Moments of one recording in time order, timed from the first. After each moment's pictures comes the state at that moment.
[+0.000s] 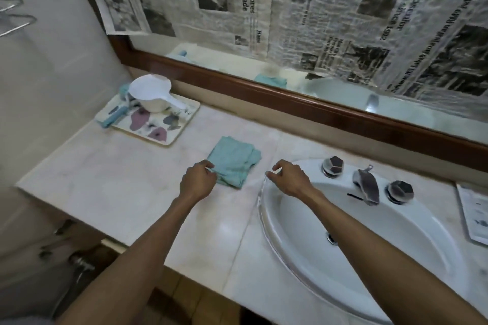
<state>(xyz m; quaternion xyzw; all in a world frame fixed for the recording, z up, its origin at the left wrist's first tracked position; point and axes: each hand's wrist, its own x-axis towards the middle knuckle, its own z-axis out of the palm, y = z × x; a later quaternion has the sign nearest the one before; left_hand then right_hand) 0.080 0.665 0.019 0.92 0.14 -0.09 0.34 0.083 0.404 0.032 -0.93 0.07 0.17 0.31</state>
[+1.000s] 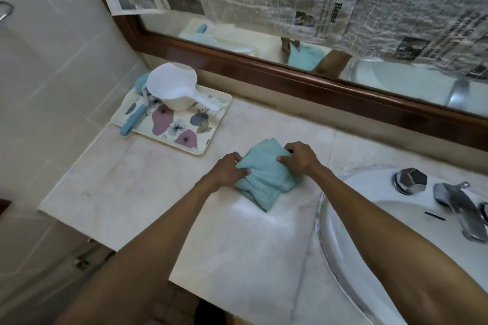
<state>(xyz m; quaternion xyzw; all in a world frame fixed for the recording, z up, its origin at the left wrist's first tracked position) 0.215 0.746 -0.031 0.86 0.05 -0.27 0.43 0.244 0.508 -0.041 -0.93 0.05 0.20 0.31</state>
